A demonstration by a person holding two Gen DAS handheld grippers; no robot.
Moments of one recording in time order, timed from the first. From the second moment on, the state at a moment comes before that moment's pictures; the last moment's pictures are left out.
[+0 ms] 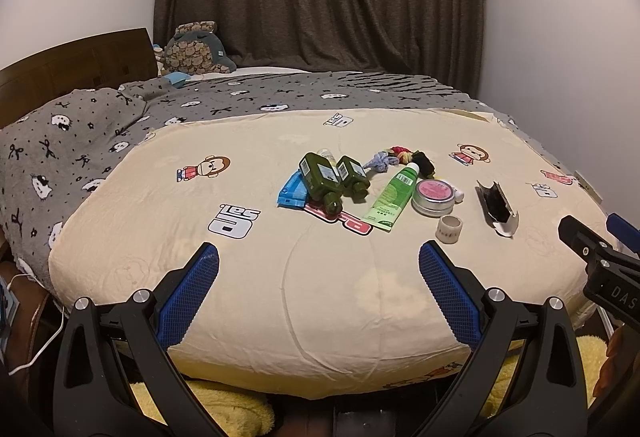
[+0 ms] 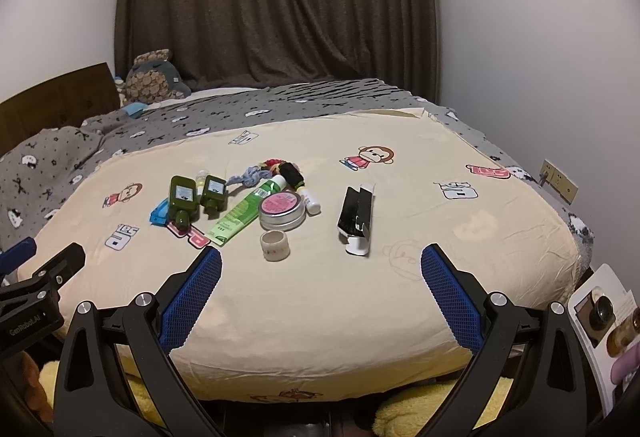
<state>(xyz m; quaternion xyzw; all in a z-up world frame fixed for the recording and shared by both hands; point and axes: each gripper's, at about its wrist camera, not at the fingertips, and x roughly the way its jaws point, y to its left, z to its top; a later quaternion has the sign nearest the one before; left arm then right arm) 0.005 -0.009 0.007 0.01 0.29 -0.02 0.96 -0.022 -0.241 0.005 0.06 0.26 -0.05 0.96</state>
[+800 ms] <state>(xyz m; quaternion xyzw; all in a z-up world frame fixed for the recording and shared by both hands) 0.058 -0.012 -0.066 0.01 0.36 -0.05 0.93 0.055 -0.297 -0.075 0.08 0.35 -0.07 0.93</state>
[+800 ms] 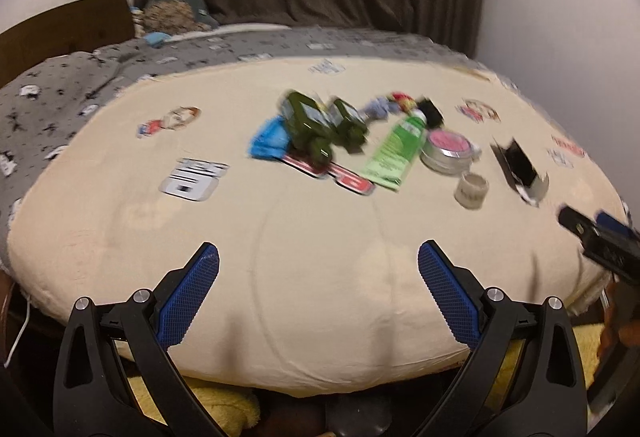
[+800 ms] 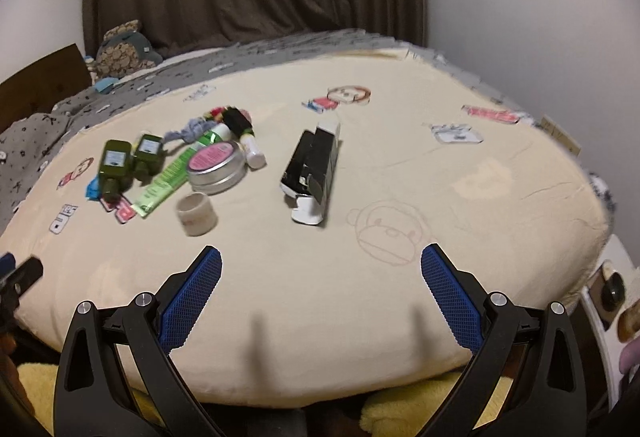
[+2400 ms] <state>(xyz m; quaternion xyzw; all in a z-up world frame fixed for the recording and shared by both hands) 0.065 -0.068 -0.049 0.04 0.33 -0.17 0.93 0.029 -0.281 -0.021 0.00 0.32 0.00 0.95</state>
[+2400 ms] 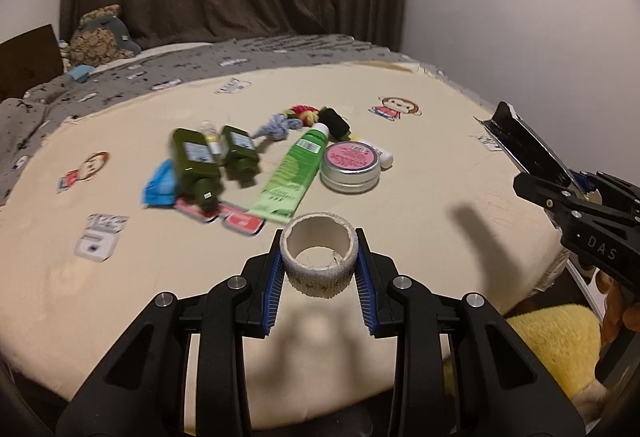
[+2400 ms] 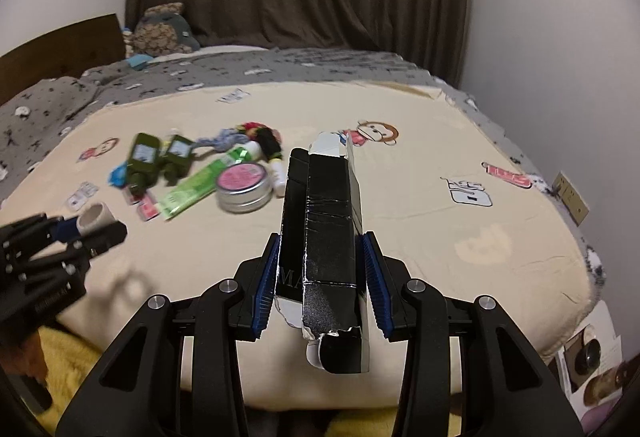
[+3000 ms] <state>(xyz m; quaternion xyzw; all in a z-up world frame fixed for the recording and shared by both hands) -0.040 -0.032 -0.116 0.05 0.40 -0.18 0.90 -0.059 -0.237 -0.109 0.02 0.44 0.11 0.89</state>
